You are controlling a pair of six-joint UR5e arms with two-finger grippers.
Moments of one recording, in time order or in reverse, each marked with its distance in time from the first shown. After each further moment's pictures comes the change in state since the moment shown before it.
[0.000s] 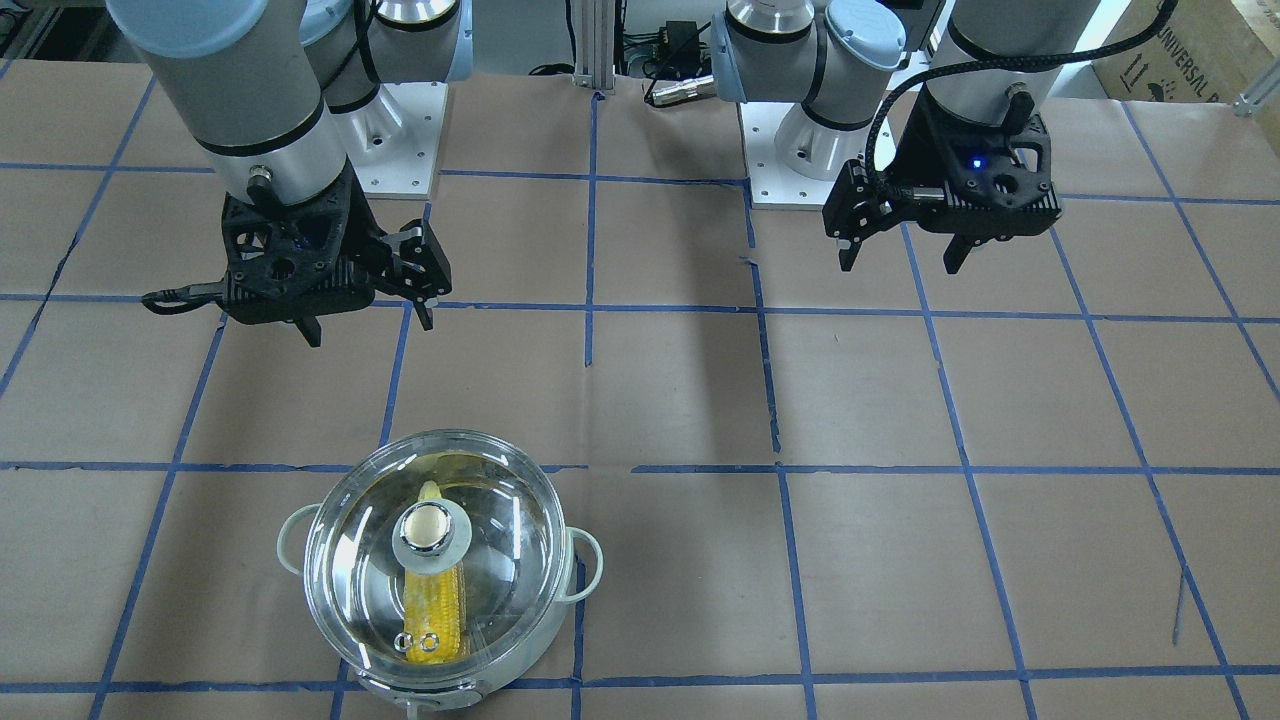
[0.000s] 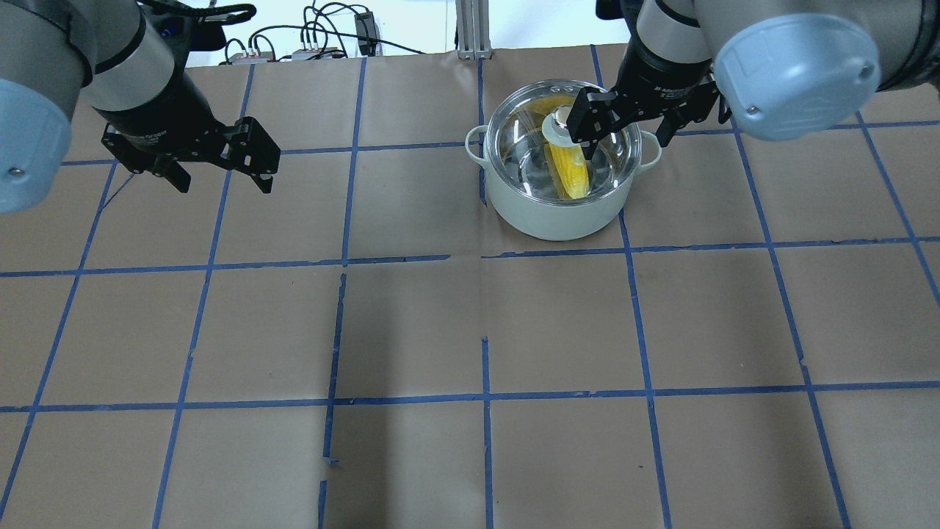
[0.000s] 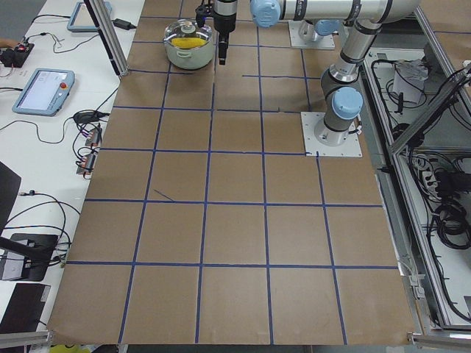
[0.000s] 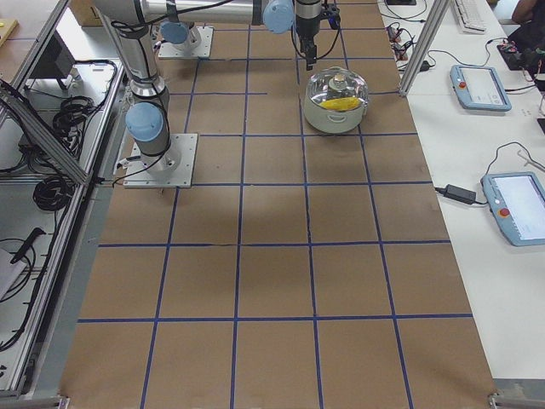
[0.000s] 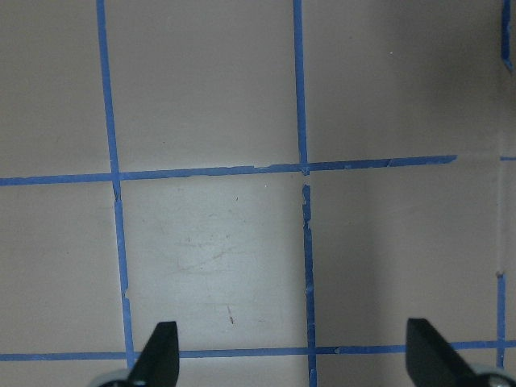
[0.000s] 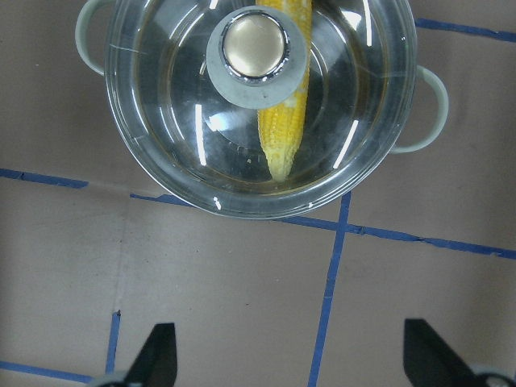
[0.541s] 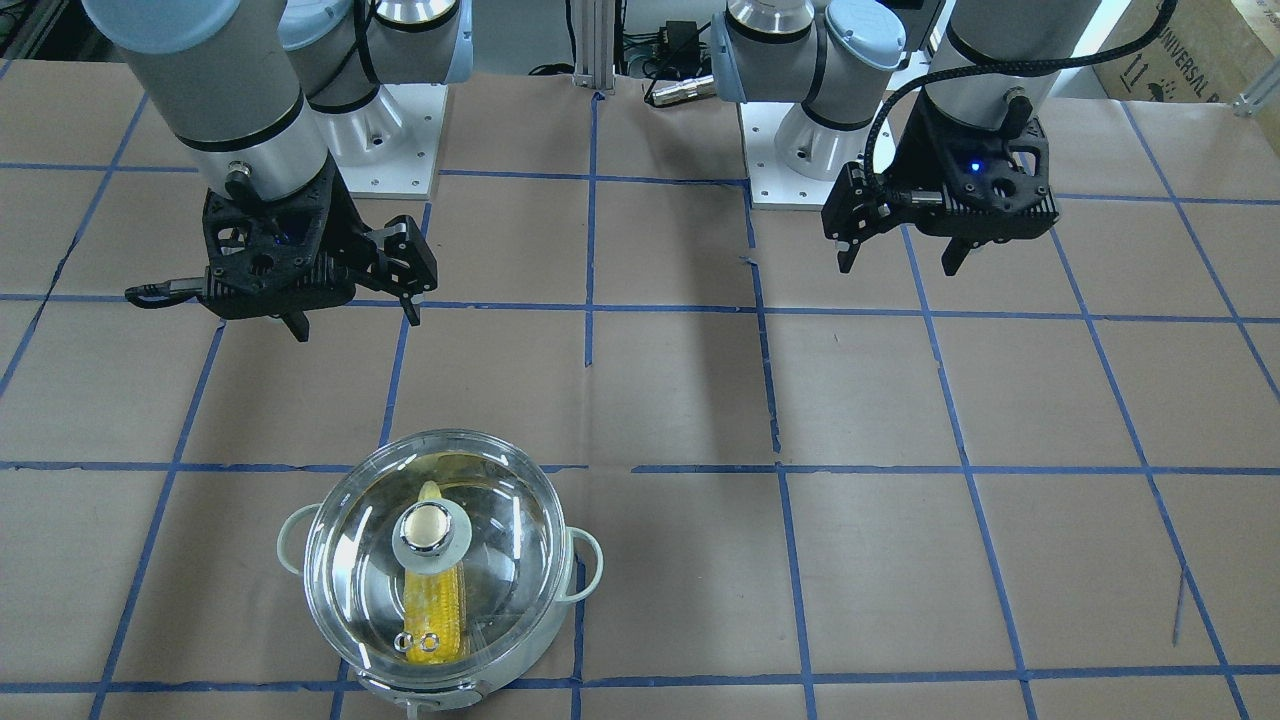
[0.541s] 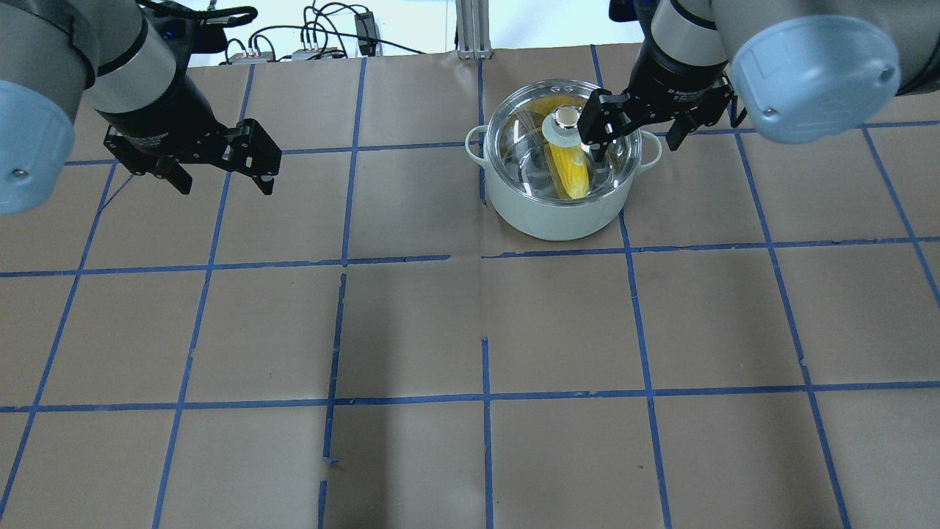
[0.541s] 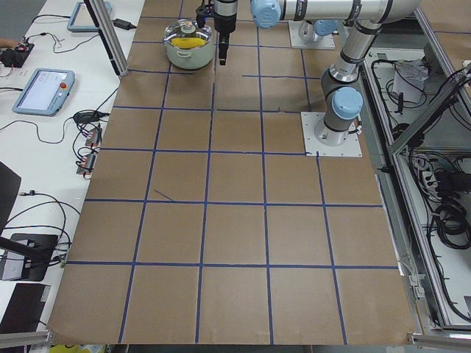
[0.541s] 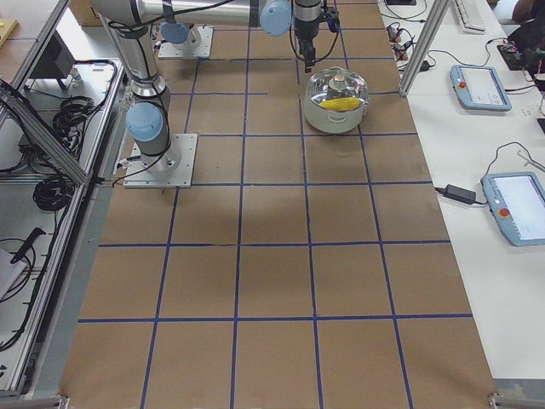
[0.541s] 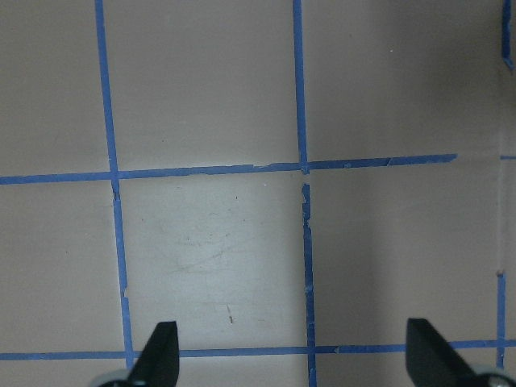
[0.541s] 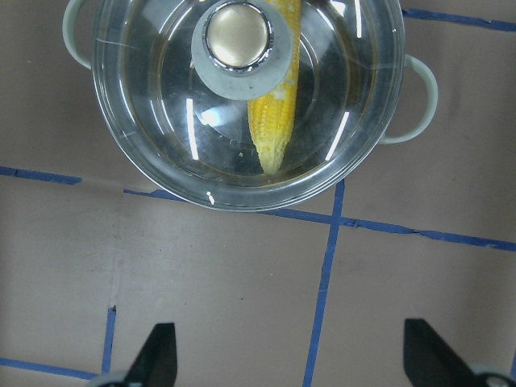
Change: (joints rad) left arm 0.001 -0.001 -0.001 0.001 -0.002 0.000; right arm -0.016 -0.005 0.007 0.006 0.006 -0.006
